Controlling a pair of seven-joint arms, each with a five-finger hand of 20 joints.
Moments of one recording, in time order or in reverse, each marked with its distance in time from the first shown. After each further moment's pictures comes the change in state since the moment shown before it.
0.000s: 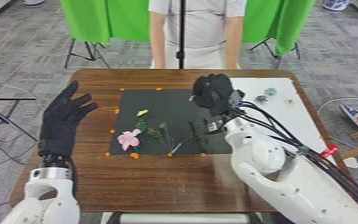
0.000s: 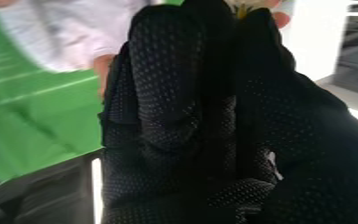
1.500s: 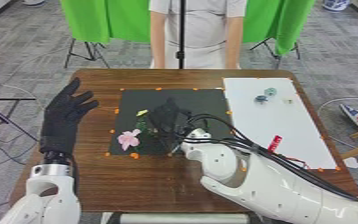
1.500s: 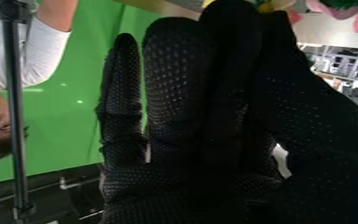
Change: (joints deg) left arm -1.5 0.9 0.8 0.3 -0.5 0.1 0.0; right arm 13.8 -6.1 -21.7 9.1 -10.0 -11.7 -1.8
